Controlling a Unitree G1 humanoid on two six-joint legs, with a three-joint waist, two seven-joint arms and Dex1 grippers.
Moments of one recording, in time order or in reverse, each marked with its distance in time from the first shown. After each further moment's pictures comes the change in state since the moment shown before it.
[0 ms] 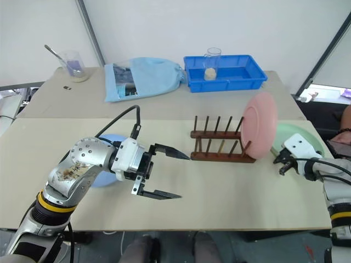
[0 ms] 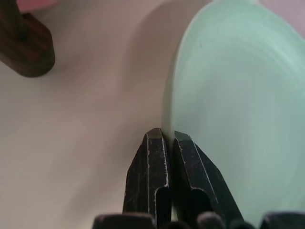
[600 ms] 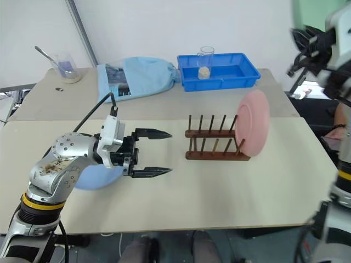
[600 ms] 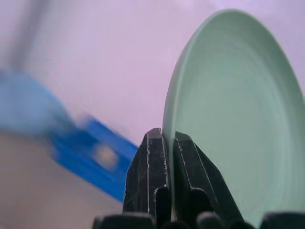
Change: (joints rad) left arm 0.020 0.032 0.155 0.032 -0.078 0.115 0.119; right arm -0.478 0.133 -0.239 -0.598 0.414 0.322 -0.186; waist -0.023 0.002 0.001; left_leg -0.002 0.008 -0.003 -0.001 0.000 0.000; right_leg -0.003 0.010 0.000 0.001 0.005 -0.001
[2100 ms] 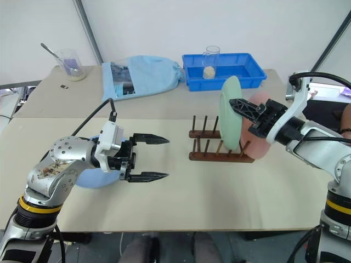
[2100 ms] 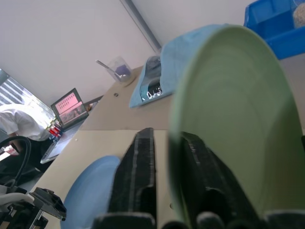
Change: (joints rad) left arm 0.043 0.021 0.002 -0.009 0.001 -0.002 -0.032; right arm 0.286 -0.003 -0.048 -0.085 1.222 0.468 -0.727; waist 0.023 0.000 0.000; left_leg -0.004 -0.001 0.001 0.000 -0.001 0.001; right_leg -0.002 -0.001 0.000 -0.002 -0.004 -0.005
